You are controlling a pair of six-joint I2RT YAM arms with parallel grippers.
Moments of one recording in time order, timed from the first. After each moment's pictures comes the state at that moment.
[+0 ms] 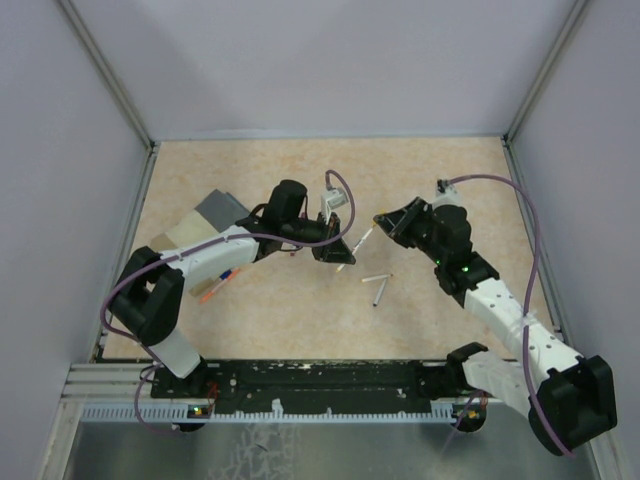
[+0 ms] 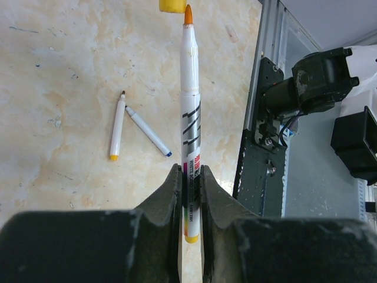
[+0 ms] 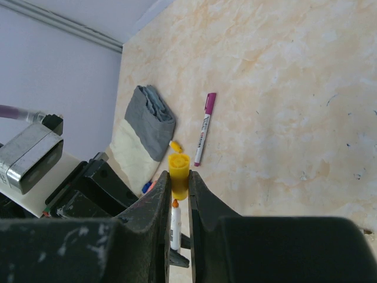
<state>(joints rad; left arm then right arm) -0.70 1.66 1.09 0.04 0.81 -0.23 0.39 0.98 0.67 0.04 -0.10 0.89</state>
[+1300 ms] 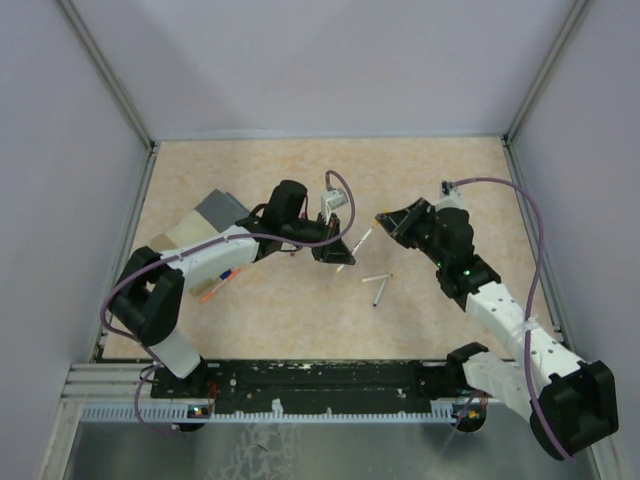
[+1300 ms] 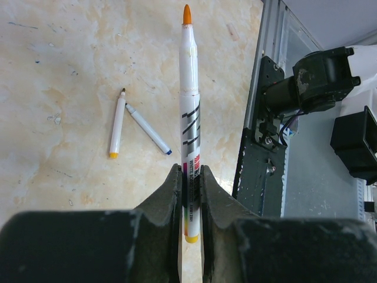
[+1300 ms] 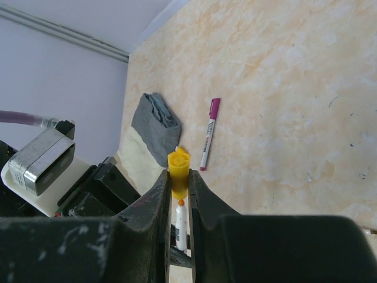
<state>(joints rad) -0.70 1.66 1.09 0.03 0.81 -0.23 0.39 0.95 0.64 0.07 -0.08 0.93</state>
